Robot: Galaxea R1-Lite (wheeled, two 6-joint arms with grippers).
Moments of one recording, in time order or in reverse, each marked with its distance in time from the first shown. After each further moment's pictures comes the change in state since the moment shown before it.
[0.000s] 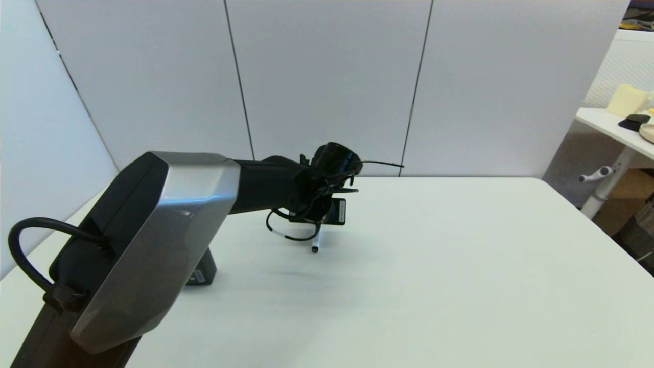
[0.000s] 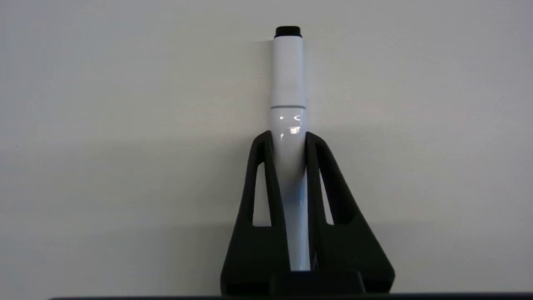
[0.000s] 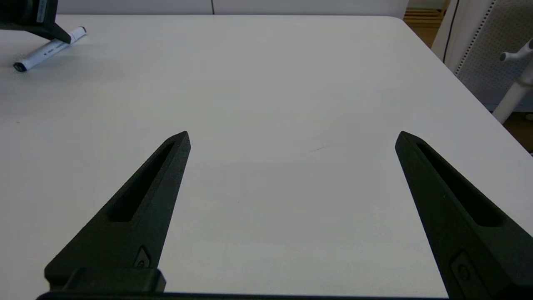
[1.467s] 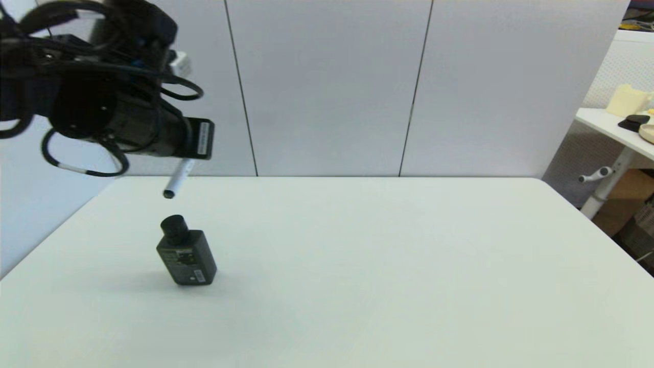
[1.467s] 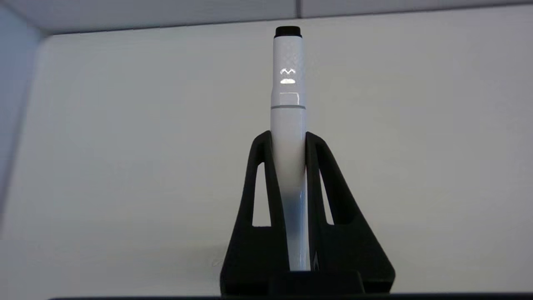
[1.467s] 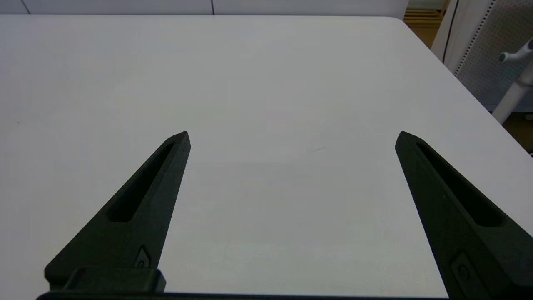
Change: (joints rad) left arm 0.277 -0.709 0.356 0.104 -0.002 0.276; right arm 0.000 0.000 0.000 0.000 0.000 0.000
